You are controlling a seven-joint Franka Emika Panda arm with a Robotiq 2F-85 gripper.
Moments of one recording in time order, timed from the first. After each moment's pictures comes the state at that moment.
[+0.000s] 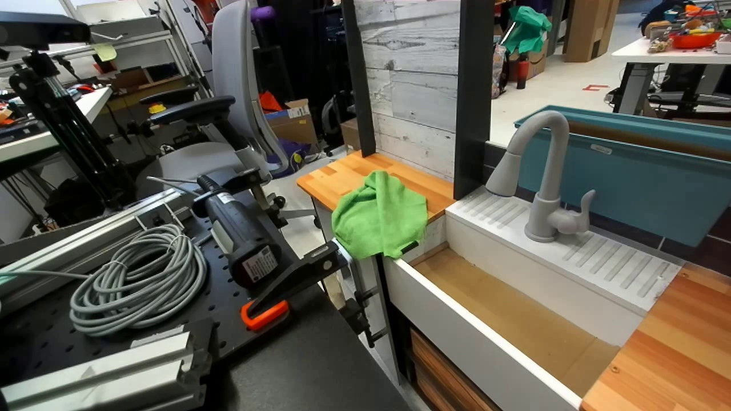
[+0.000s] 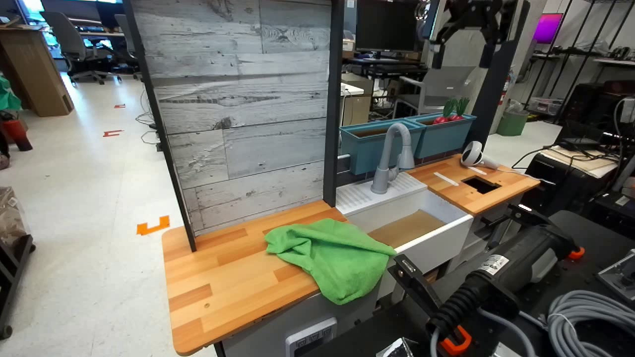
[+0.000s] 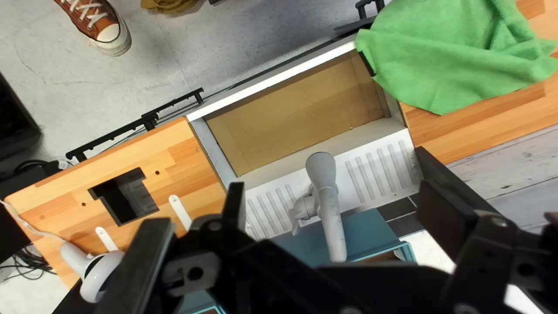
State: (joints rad) arm -0.11 0.13 -0.08 -2.16 -0.08 2.28 0.20
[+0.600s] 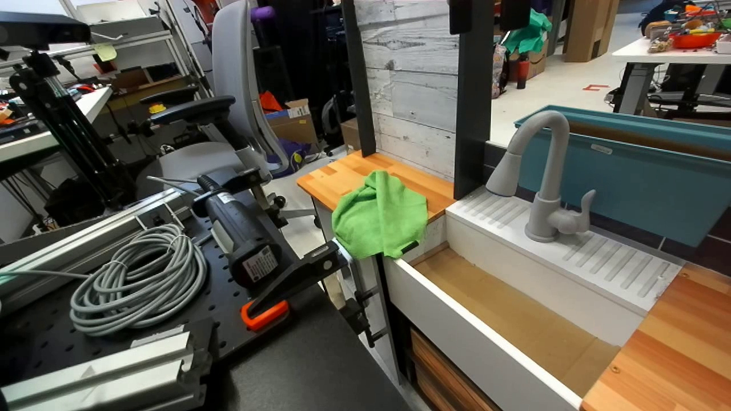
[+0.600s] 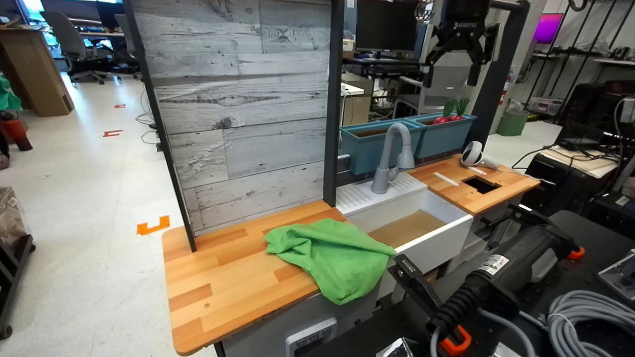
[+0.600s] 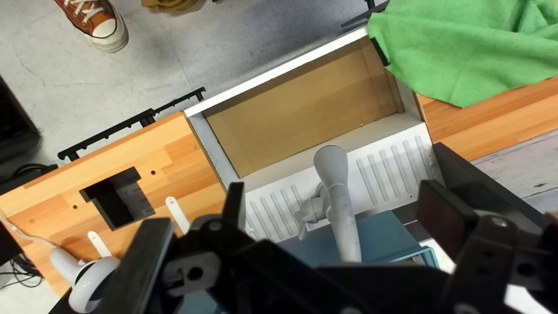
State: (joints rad) arm -0.11 0.25 -0.09 -2.08 -0.08 2.30 0.20
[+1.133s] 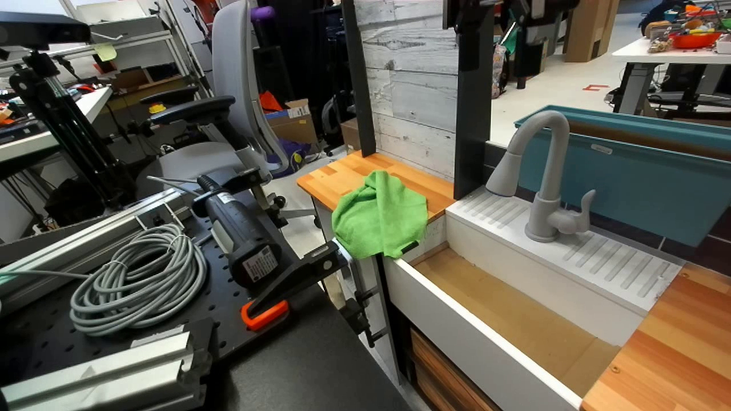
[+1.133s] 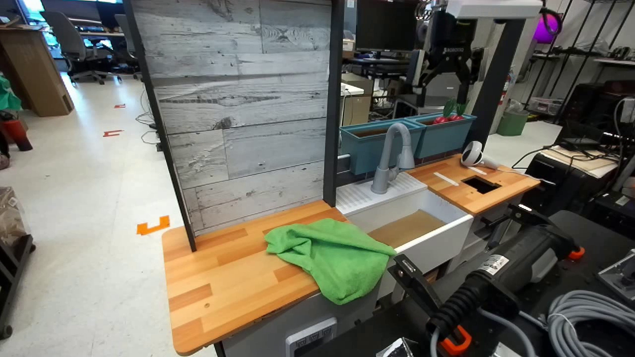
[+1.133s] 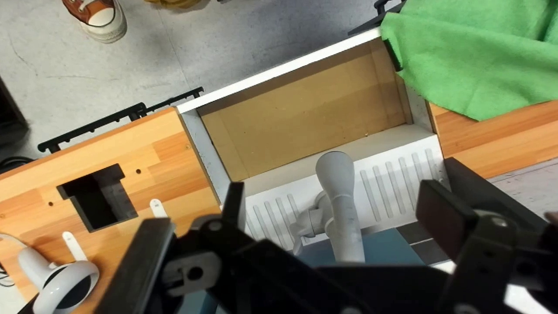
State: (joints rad) arm -0.11 0.37 -0.09 -2.01 -0.07 2.32 0.14
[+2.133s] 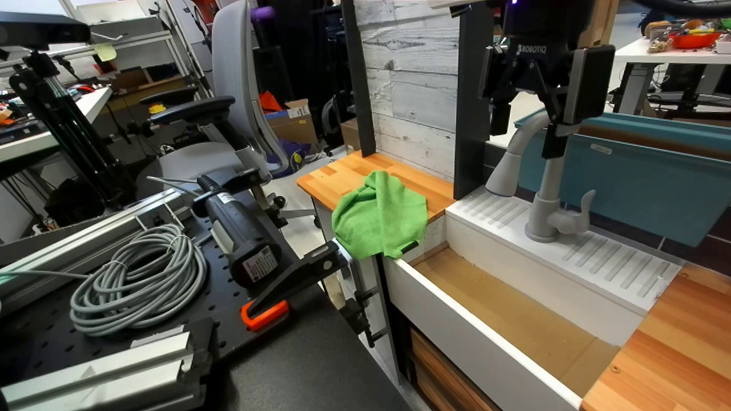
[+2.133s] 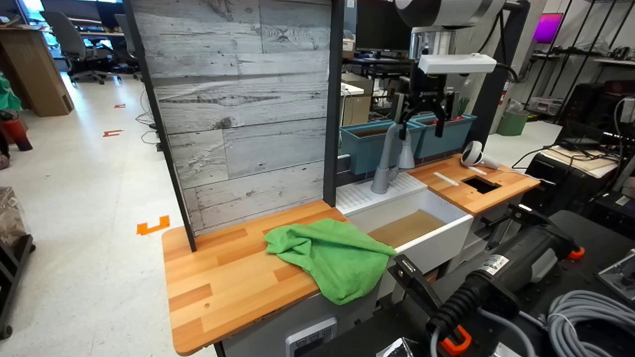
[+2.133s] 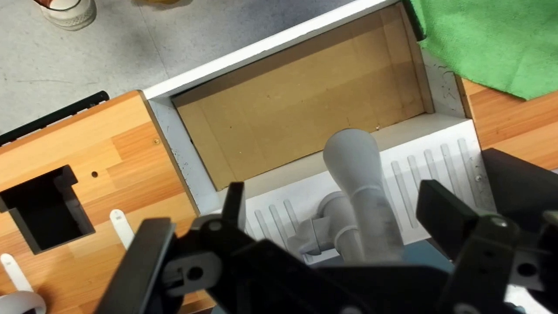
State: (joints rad) arm -0.13 0.67 -0.09 -1.76 -0.01 2.32 0.10
